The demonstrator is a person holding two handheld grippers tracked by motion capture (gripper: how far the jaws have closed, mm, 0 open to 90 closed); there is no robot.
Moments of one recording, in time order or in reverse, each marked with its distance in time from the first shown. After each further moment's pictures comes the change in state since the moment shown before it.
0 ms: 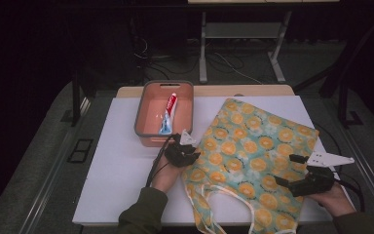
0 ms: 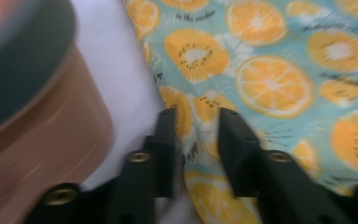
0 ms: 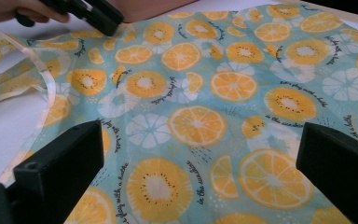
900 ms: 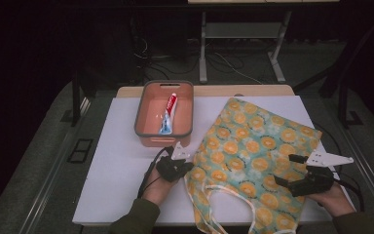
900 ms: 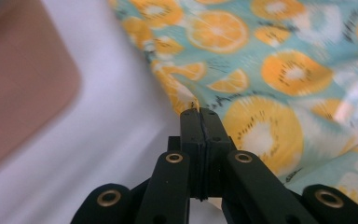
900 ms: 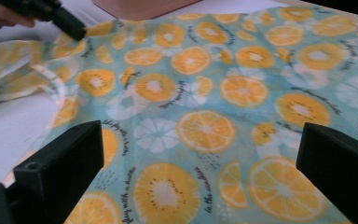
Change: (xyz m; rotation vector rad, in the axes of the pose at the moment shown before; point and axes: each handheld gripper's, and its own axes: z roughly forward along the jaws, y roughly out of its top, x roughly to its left) left arm -0.010 -0.016 -0.014 0.031 -0.030 0.040; right arm 0.001 0.001 0.002 0.000 0.006 0.003
